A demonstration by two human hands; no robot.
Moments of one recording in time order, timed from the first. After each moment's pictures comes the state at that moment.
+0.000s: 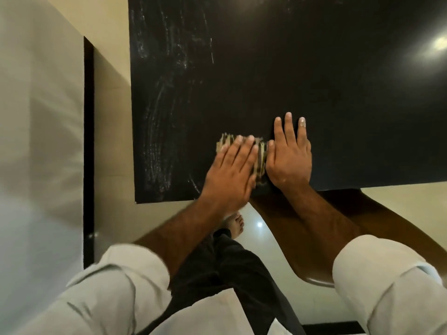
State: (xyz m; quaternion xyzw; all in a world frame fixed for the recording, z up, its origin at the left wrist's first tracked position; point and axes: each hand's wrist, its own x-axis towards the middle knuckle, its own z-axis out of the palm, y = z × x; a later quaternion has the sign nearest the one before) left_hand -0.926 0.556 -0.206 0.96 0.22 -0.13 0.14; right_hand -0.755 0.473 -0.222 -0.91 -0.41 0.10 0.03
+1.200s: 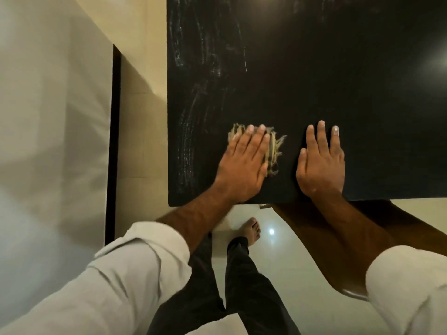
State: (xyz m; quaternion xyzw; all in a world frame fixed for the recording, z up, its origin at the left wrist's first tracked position) left_hand -0.942 0.615 -0.213 0.96 0.23 -0.11 0.13; right_hand -0.765 0.475 -0.217 -0.92 -0.38 0.11 0.03
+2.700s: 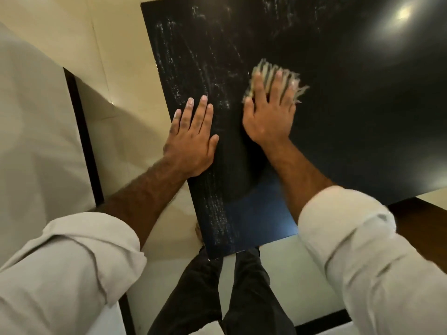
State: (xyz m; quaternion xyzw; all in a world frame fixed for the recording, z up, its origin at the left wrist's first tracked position) left_hand -0.969 0.870 -0.228 0.96 0.22 -0.11 0.10; right_hand -0.789 0.749 -0.232 -0.96 -0.27 0.06 0.06
